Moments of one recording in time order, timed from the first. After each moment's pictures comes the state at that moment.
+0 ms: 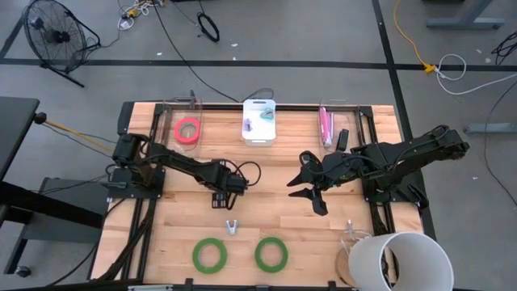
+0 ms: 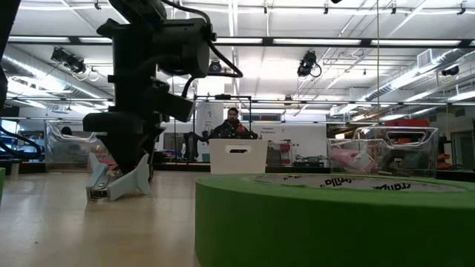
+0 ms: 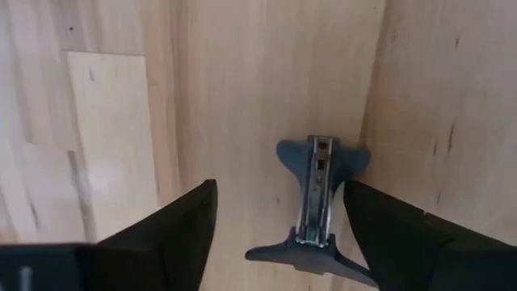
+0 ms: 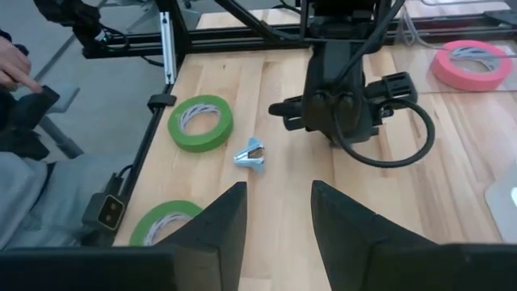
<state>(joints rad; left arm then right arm) -0.13 1.80 1.03 -0.78 -0.25 -0.19 0.28 1.26 1.22 -0.53 0.06 0.19</state>
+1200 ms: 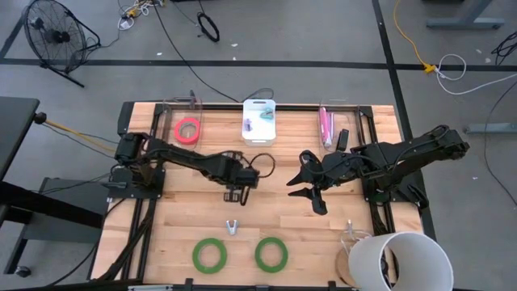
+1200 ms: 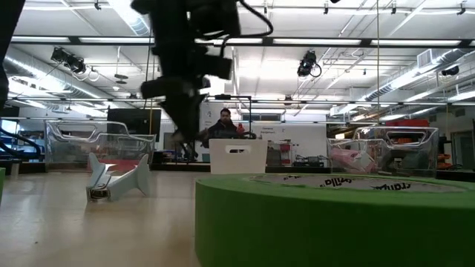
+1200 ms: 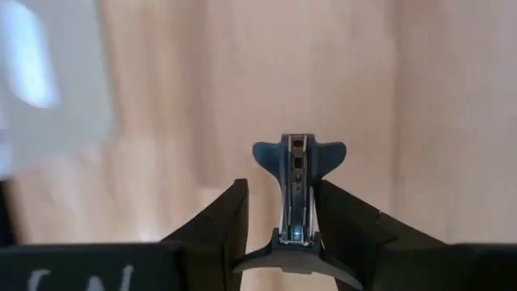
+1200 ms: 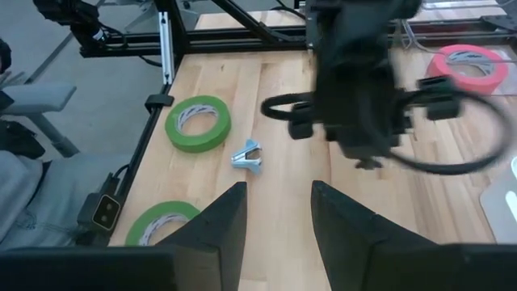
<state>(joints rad) -0.08 1.81 1.28 -0.81 -0.37 0.04 0.28 1.26 1.21 -0.53 0.06 0.17</state>
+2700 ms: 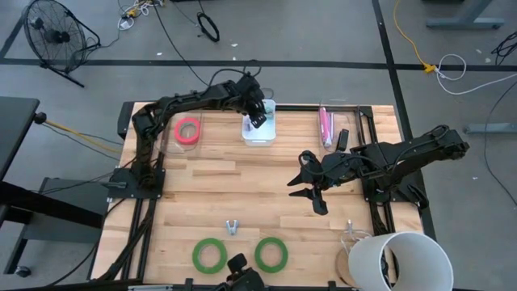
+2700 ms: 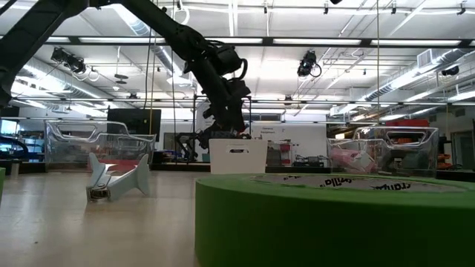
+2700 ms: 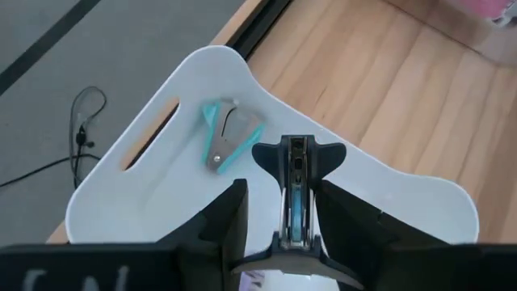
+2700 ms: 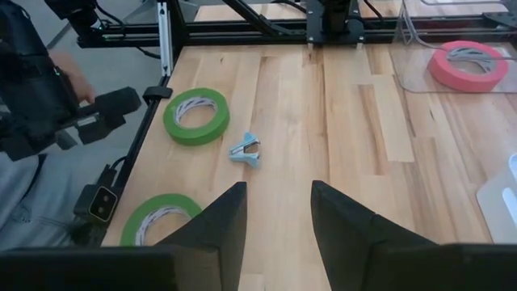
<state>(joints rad) 0.59 2.00 1.58 -0.47 0.07 -0.02 0.28 1.26 1.21 -0.55 0.06 0.16</state>
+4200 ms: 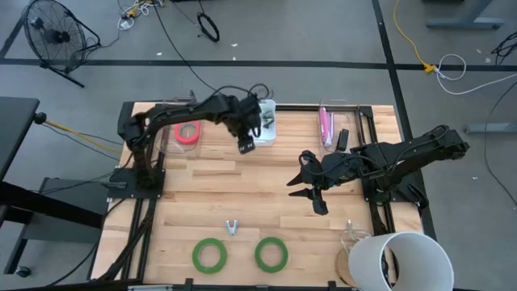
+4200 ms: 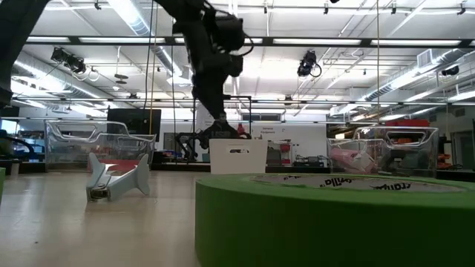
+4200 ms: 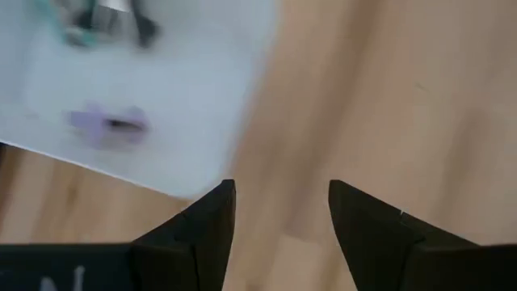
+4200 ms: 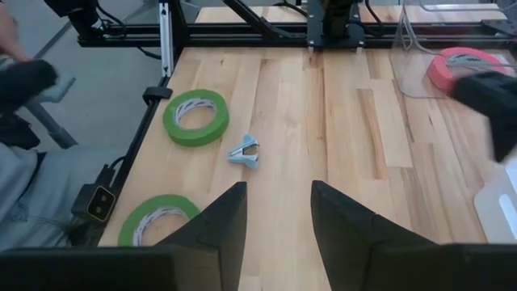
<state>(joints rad) 0.38 1.86 1.58 -0.93 0.06 0.06 0.28 1.26 1.21 -0.54 0.06 0.14</state>
